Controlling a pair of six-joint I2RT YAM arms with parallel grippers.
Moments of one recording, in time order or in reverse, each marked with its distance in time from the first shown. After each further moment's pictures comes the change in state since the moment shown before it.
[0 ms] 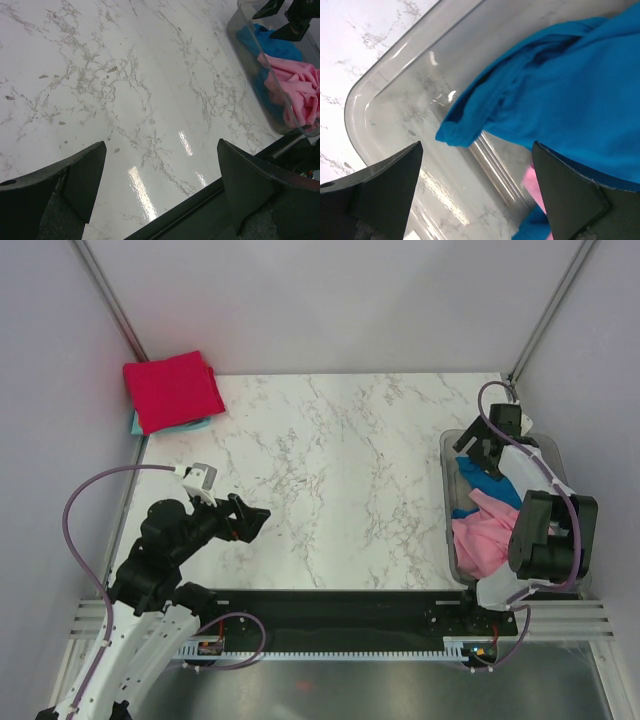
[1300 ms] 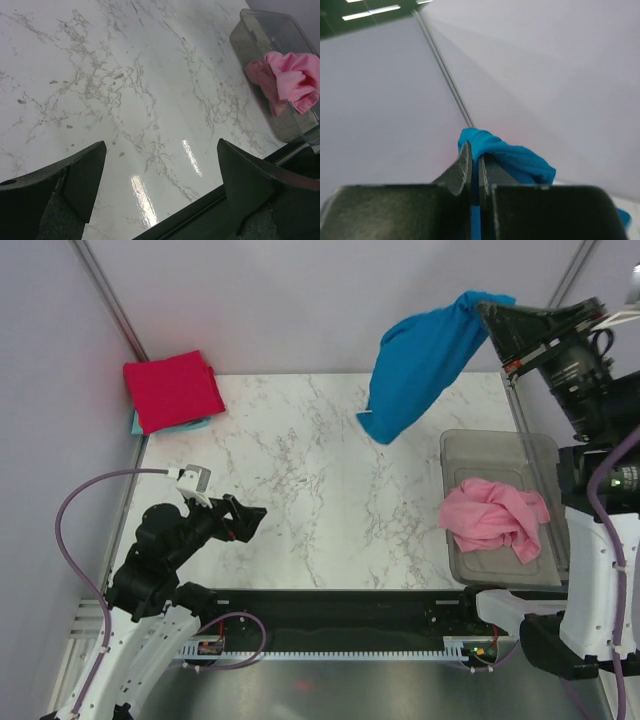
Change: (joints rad) left arm 0.010 -0.033 0.000 -0.001 -0.030 0.000; right arm 0.213 -0.346 0.925 0.176 -0.606 0.101
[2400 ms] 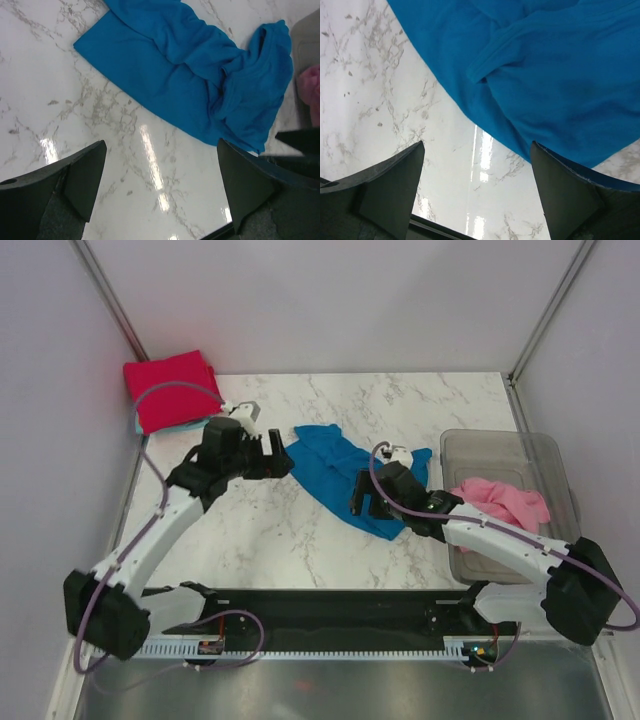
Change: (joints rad) left arm 0.005 0.719 0.287 0.119 -0.029 0.002; right arm 0.683 0.019 -1.194 -0.068 0.655 0.060
